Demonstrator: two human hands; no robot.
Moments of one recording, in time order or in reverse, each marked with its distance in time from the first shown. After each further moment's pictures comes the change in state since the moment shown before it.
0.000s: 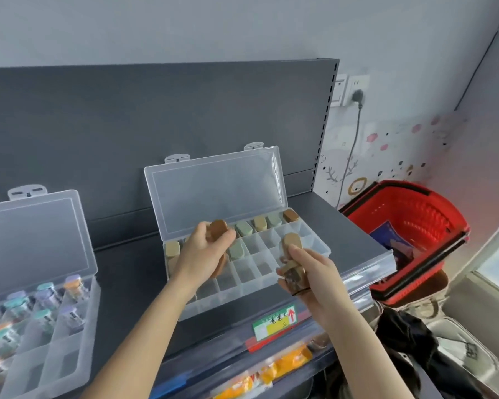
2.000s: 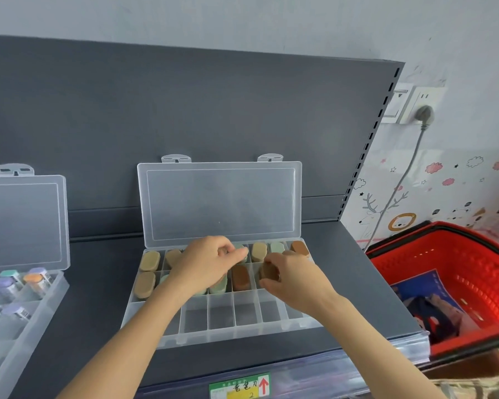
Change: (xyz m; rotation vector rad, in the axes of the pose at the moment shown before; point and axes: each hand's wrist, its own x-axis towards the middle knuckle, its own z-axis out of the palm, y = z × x) left_hand 0.068 0.020 0.049 0.521 0.063 0.021; right_hand 0.150 -0.029 -0.010 -1.522 -0.415 -0.712
